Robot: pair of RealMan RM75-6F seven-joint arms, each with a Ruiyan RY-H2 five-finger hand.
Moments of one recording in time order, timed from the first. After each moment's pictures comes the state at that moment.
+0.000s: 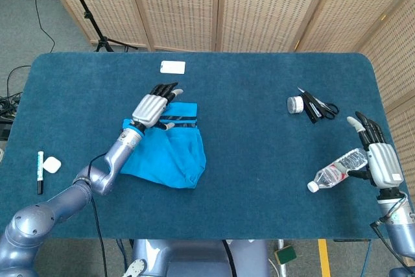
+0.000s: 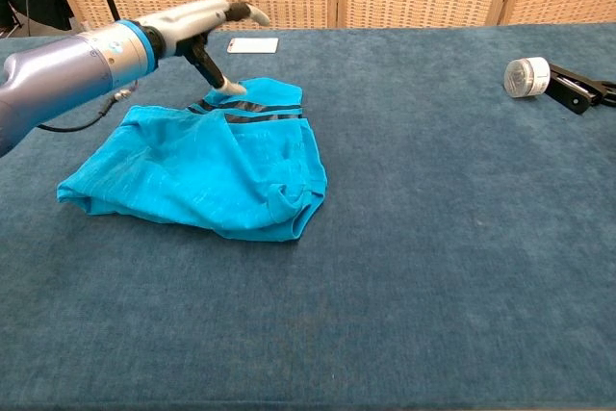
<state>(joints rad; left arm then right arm) -1.02 -1.82 -0.20 -0.71 1.36 0.78 -0.36 0.28 -1.21 0.15 -1.33 -1.49 1.39 0.51</state>
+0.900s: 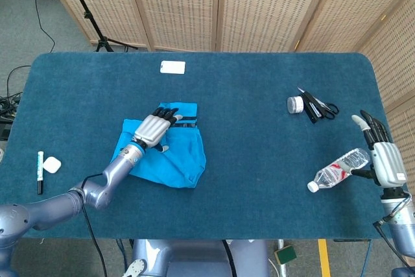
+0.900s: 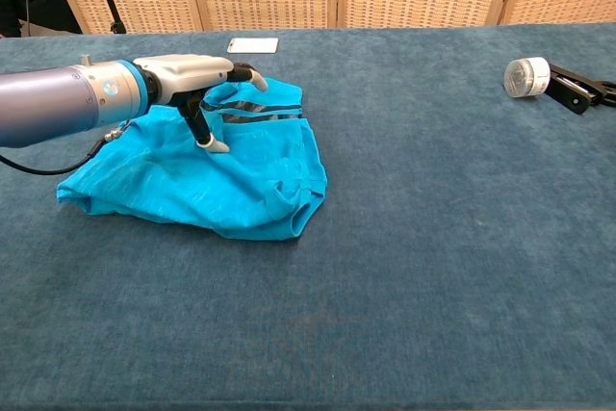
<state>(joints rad) -0.97 -1.69 -0.17 -1.06 1.11 0.68 0.13 0.27 -1.20 0.15 -1.33 -1.48 1.40 0.53</state>
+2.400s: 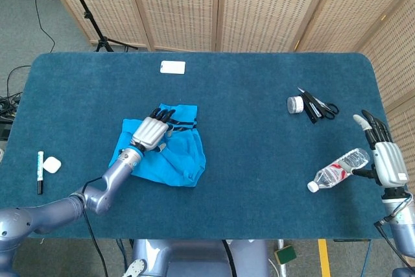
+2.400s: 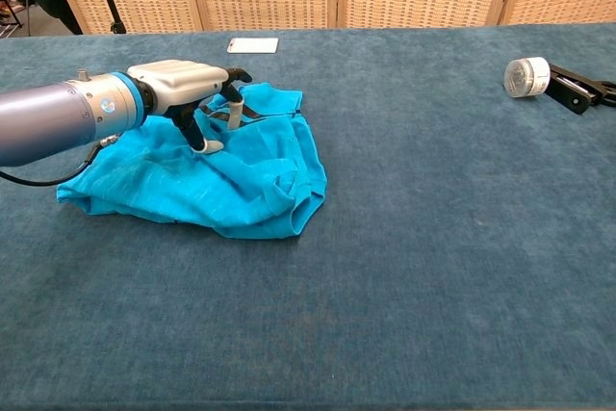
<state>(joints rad) -0.94 -1.72 -0.16 -1.05 1.10 0.73 0.25 0.27 -1.19 0.16 -1.33 -1.48 1.39 0.54</state>
